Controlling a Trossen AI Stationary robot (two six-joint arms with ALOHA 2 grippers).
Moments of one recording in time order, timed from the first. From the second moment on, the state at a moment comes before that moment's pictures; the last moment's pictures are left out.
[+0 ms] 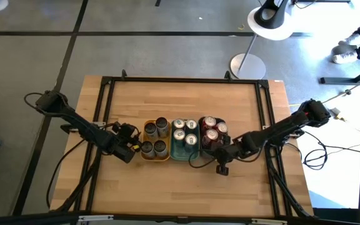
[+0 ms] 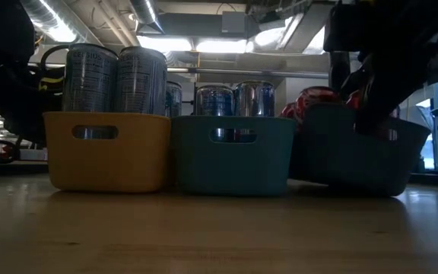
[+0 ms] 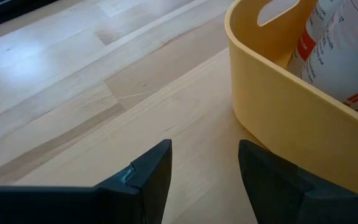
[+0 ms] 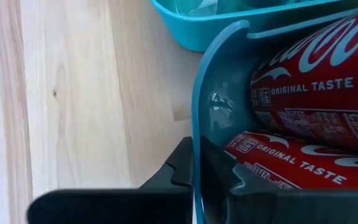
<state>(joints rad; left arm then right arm) -0.50 1.28 0.40 -0.48 -0.93 -1.28 0.41 1.46 0.89 -0.50 0.12 0.55</state>
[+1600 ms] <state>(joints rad) -0.50 0.86 0.40 -0.76 -0.78 -1.06 0.36 1.44 1.26 -0.86 0.22 0.43</state>
